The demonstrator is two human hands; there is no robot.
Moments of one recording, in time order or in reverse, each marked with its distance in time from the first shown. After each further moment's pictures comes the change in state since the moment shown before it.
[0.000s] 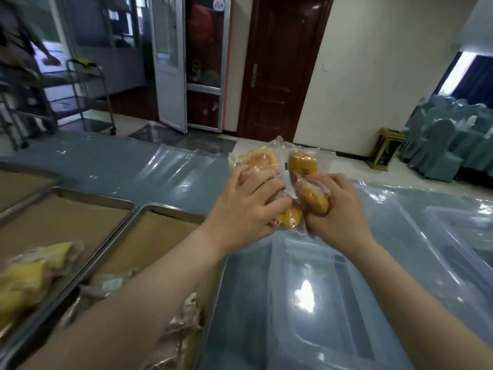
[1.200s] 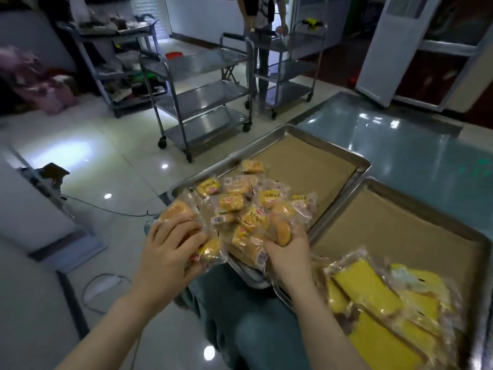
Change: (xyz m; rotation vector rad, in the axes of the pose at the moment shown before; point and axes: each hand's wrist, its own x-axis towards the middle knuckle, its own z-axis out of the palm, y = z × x) left_hand -0.627 -0.406 -0.370 0.277 -0.532 -0.857; right_hand -0.077 -0.604 0.608 0.733 -0.670 0.448
